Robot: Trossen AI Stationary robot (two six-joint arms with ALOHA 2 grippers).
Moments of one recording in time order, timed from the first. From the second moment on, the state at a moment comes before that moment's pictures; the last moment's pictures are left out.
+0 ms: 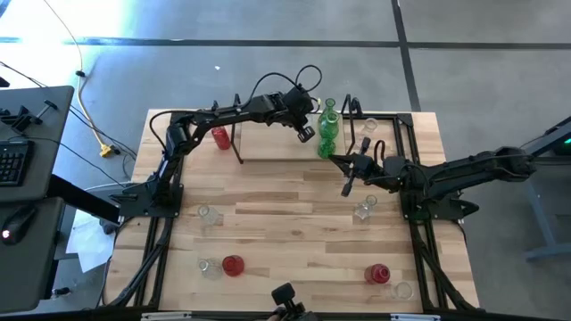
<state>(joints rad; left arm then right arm) 0.46 2.16 1.87 -0.59 -0.13 0.00 0.04 1.00 0.41 0.59 0.45 -0.22</state>
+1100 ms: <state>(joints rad) 0.47 2.18 1.87 -0.70 -0.20 -0.01 0.04 1.00 0.41 0.58 0.45 -0.23</state>
